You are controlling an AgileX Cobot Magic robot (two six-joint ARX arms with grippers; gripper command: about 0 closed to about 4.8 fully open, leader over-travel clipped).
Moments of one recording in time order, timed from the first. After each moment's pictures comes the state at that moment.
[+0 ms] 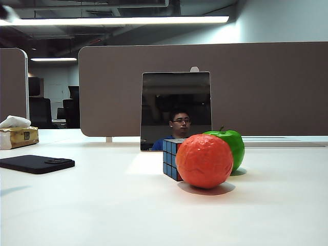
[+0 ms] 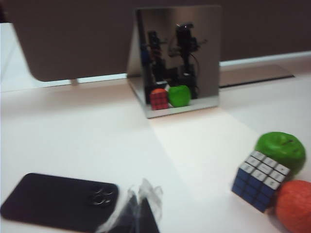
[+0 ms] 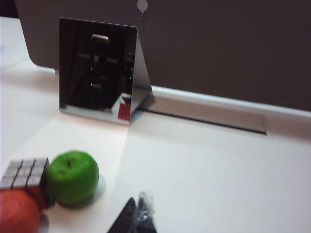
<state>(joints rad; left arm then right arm) -0.57 0.36 0.43 -0.20 -0.19 -0.03 0.41 0.01 0.46 -0.51 0.20 -0.05</state>
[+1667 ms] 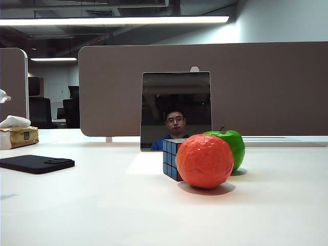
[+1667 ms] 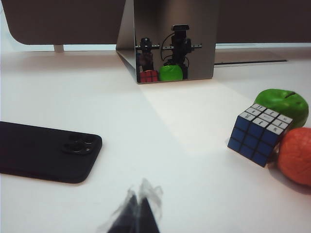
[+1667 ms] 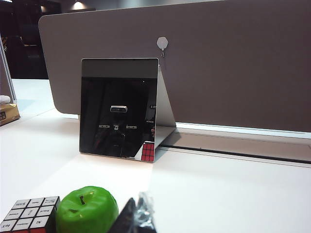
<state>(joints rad) -0.56 0.00 0.01 -0.10 -0.14 -0.07 0.33 0.00 0.01 0.17 0.05 0.03</state>
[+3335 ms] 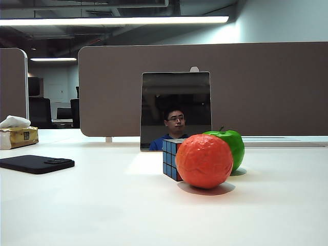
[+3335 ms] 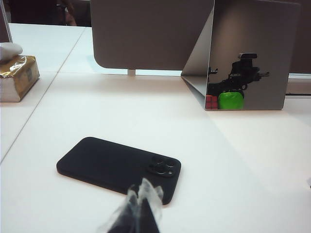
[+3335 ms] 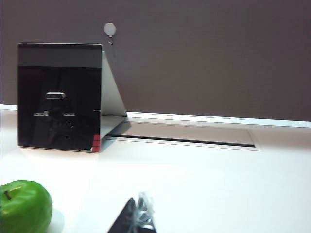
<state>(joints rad) 0.03 0.00 0.01 -0.03 0.25 -0.04 0.02 0.00 0.01 0.13 -0.09 0.01</state>
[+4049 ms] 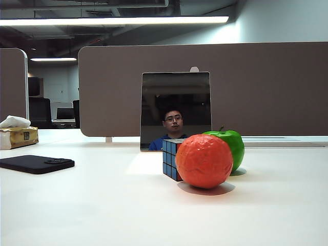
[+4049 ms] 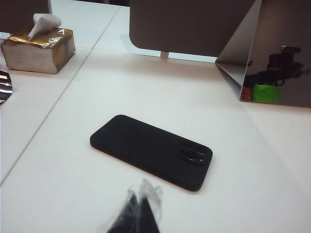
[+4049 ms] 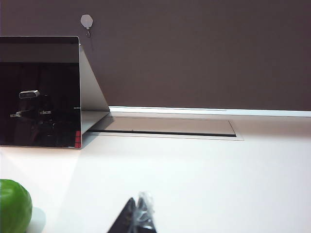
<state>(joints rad) 0.03 0.00 0.01 -0.10 0.12 -0.08 0.02 0.00 0.01 0.11 -0.02 0.01</state>
